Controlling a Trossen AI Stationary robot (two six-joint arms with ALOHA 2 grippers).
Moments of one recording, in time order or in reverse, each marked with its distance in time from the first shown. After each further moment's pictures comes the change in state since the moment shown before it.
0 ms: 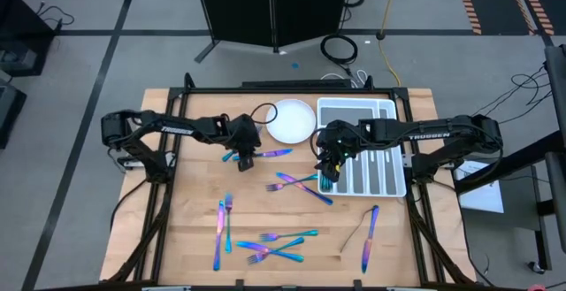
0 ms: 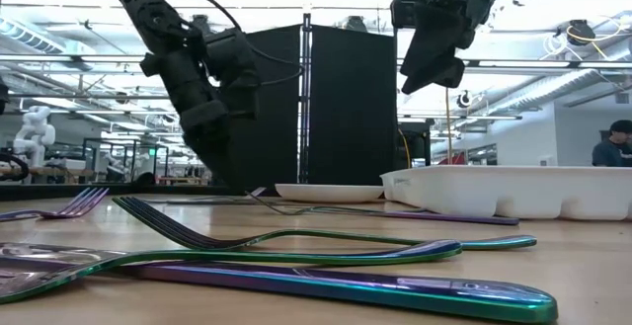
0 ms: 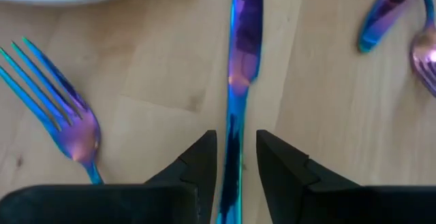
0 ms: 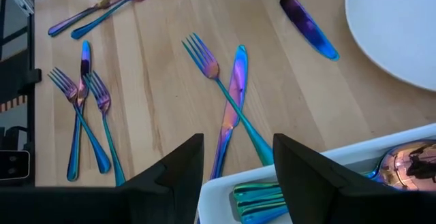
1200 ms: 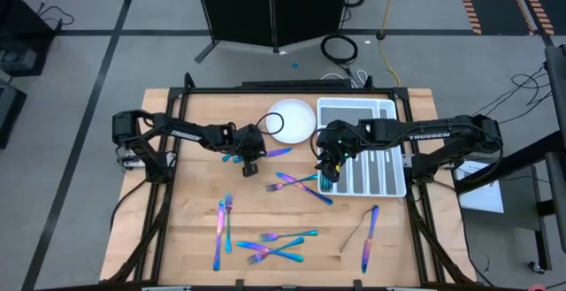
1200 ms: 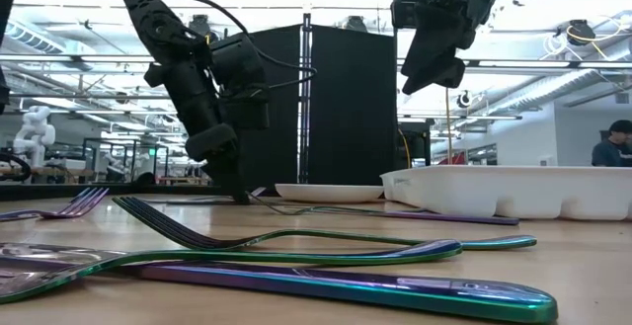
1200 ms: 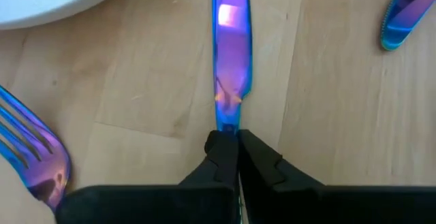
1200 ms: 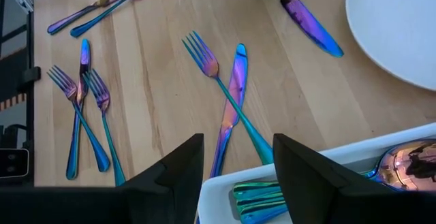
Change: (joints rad) left arm -0.079 0.120 -0.002 0.106 -0.115 0.013; right arm 0.000 0.000 0.000 -0.005 0.000 -0.007
